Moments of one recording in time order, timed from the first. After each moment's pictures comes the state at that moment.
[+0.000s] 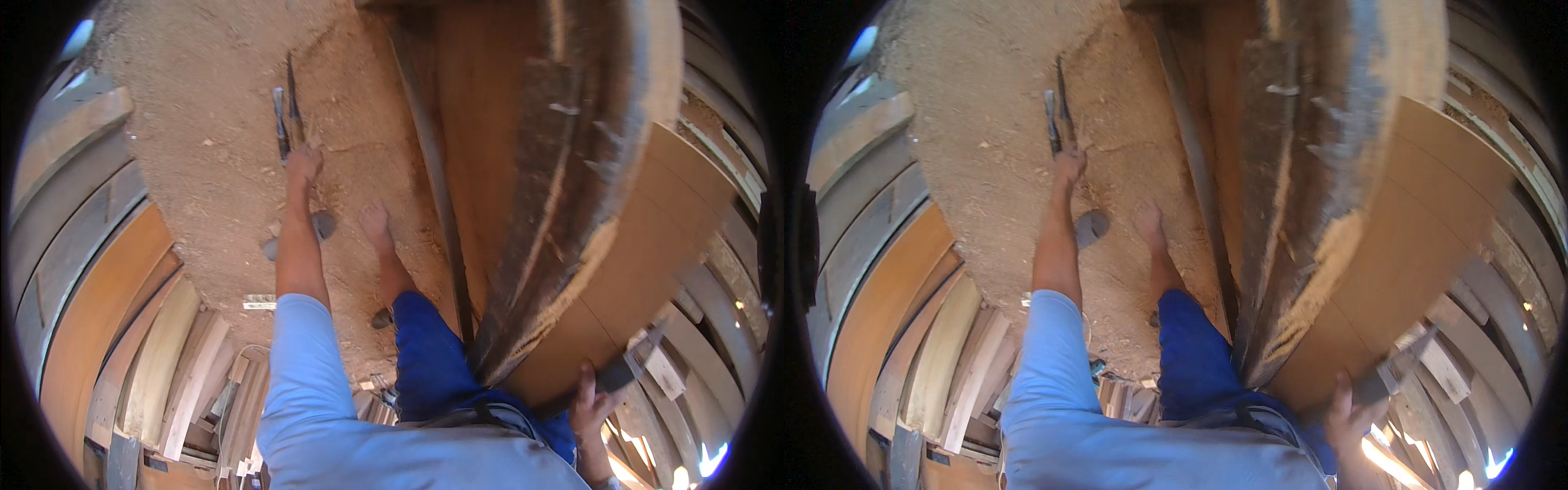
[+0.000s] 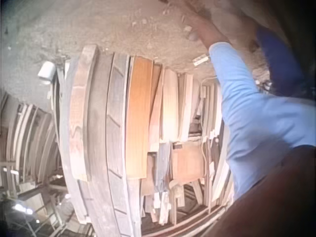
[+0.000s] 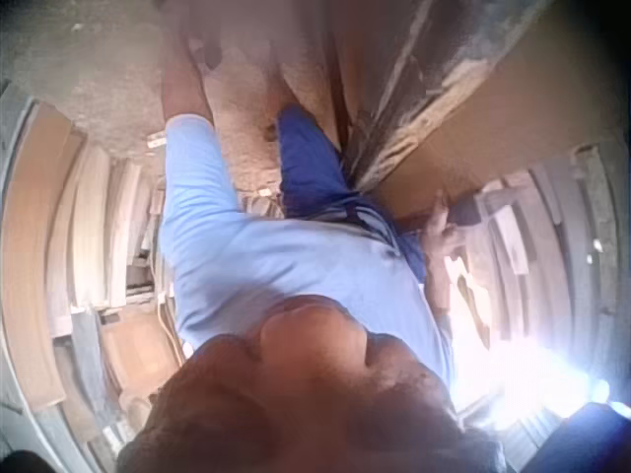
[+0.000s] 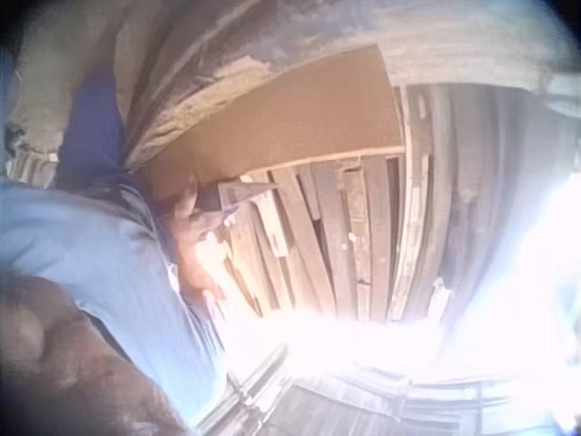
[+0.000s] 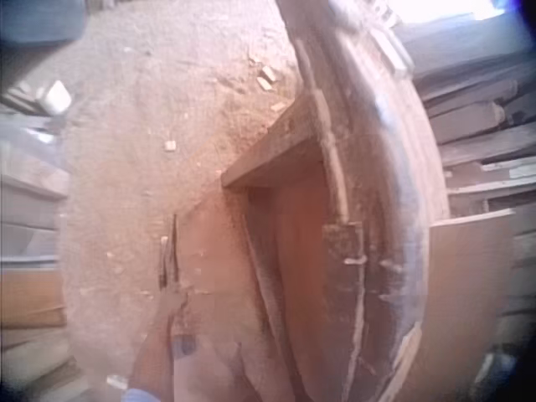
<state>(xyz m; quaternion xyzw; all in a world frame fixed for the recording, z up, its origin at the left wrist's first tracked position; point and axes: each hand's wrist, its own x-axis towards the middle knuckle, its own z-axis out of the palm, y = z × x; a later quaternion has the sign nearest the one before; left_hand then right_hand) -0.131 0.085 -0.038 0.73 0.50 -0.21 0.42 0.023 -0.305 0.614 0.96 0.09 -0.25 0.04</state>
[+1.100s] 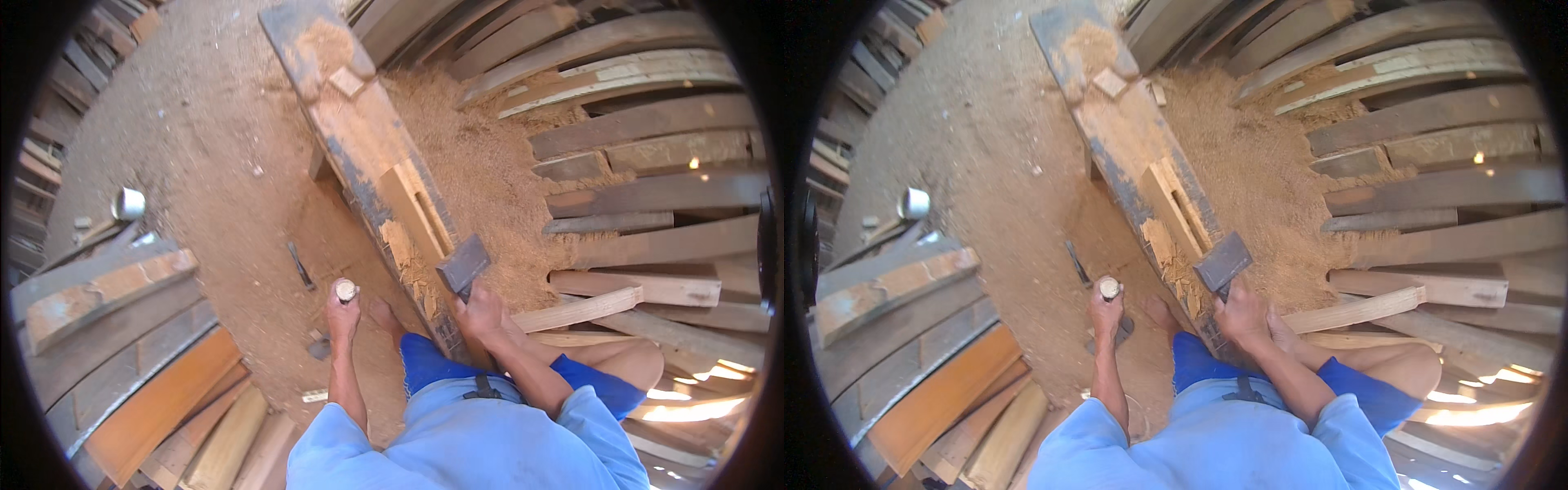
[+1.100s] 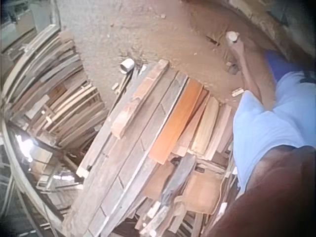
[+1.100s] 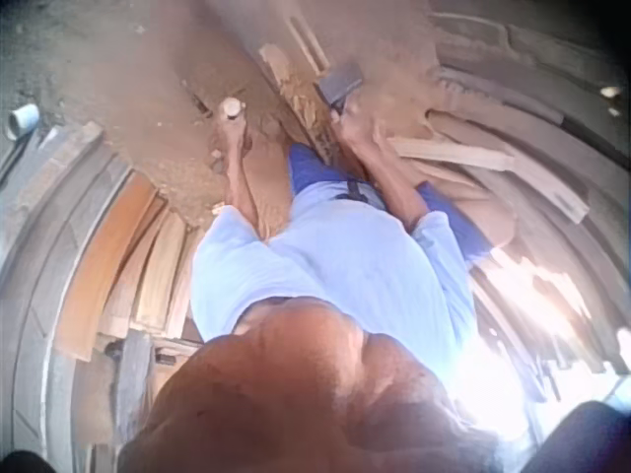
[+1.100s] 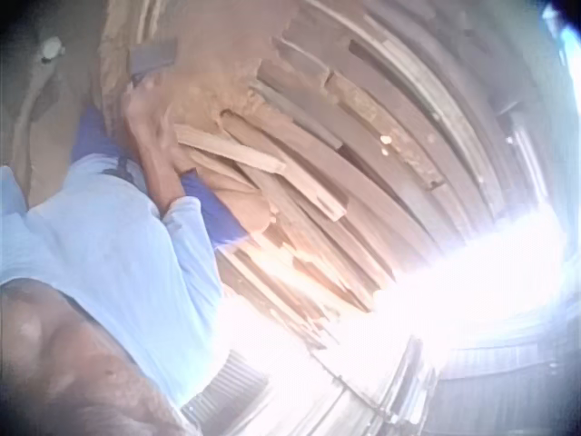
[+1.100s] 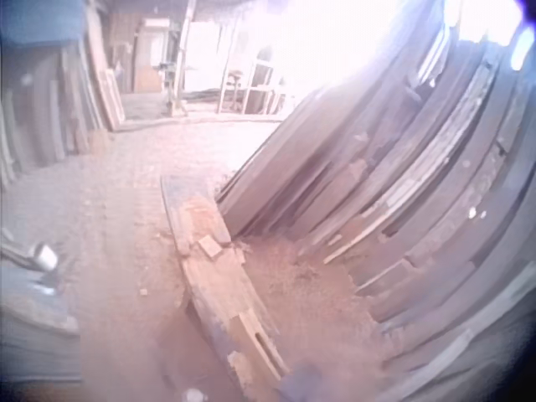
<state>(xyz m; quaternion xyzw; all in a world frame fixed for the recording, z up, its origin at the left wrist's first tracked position) -0.080 -0.021 0.429 0.75 0.41 0.03 0.52 0.040 -0.252 0.596 0.97 0.05 -0.20 -0.09</state>
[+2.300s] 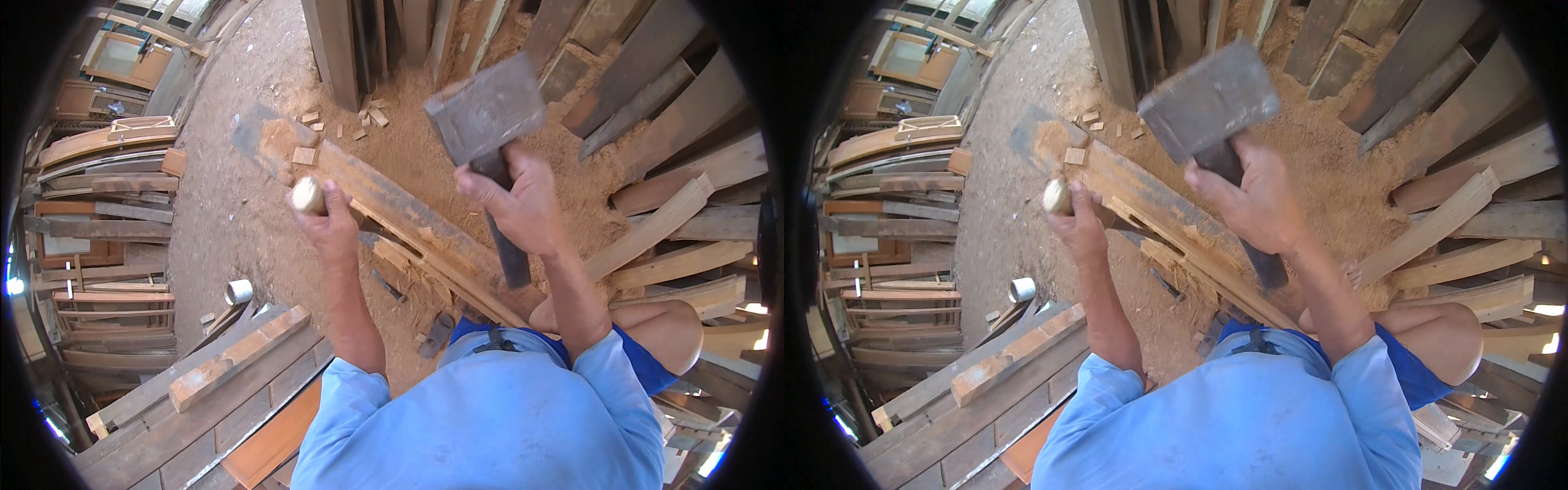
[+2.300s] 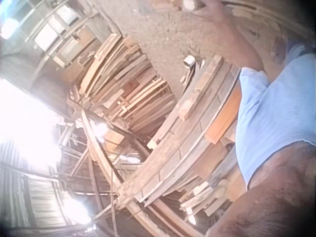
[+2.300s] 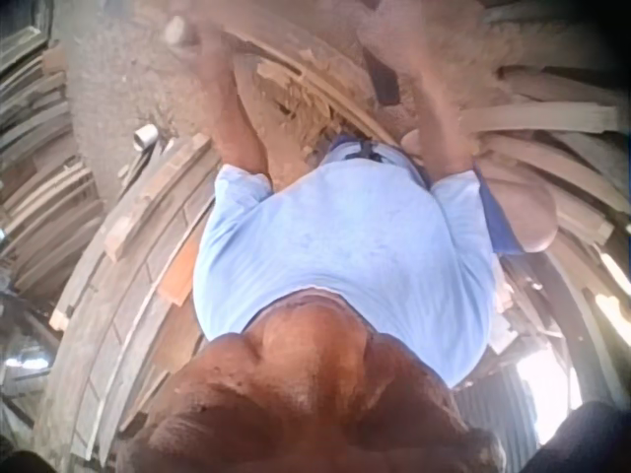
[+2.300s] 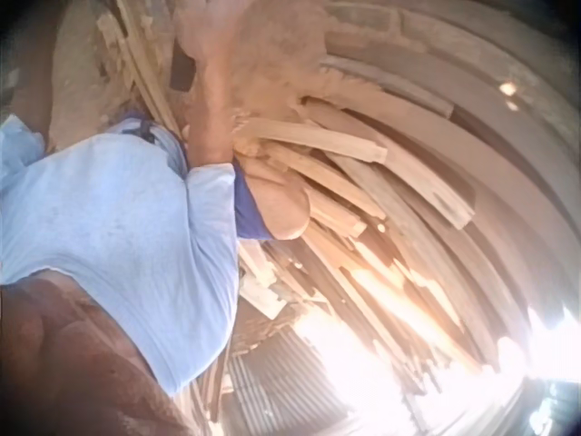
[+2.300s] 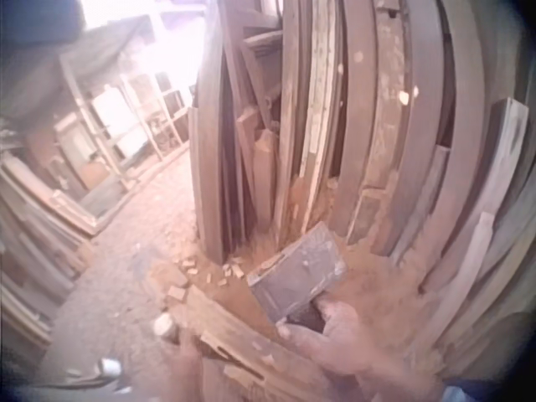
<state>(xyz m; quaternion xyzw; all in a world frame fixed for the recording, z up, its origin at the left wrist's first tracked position) 0.176 -0.071 0.690 0.72 0.13 0.24 0.64 0.174 -0.344 0.768 0.72 0.06 -0.01 -0.69</state>
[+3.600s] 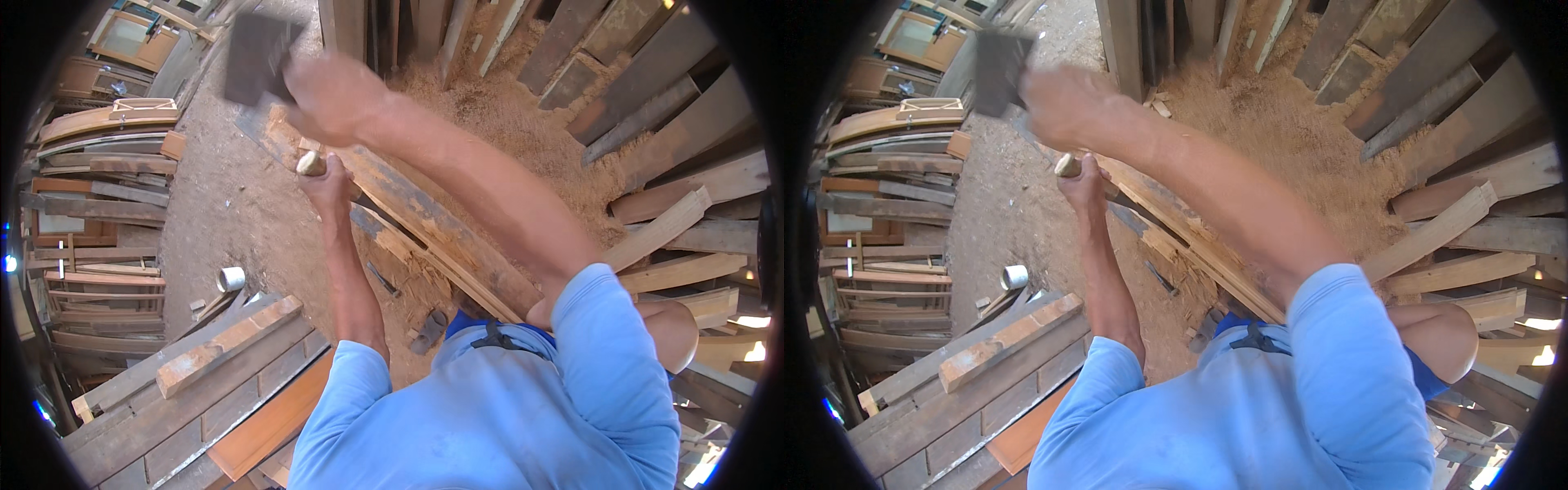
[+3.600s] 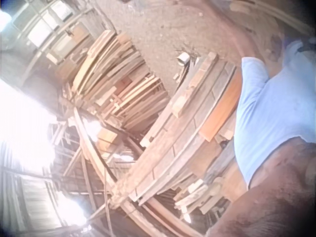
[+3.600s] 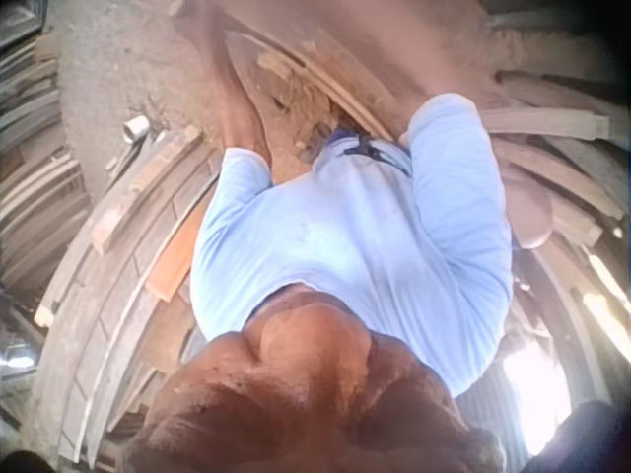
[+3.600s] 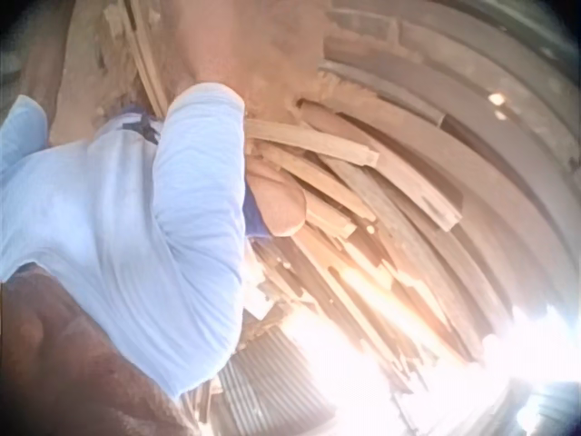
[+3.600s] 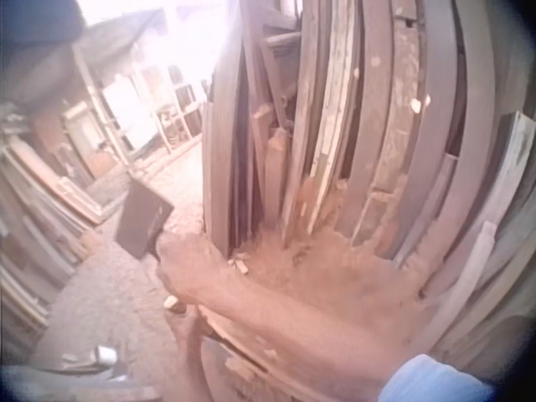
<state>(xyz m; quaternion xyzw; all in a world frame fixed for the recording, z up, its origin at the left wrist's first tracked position) 0.227 -0.030 0.645 0.67 0.21 0.23 0.67 0.291 -0.178 0.841 0.87 0.33 0.02 -0.37</state>
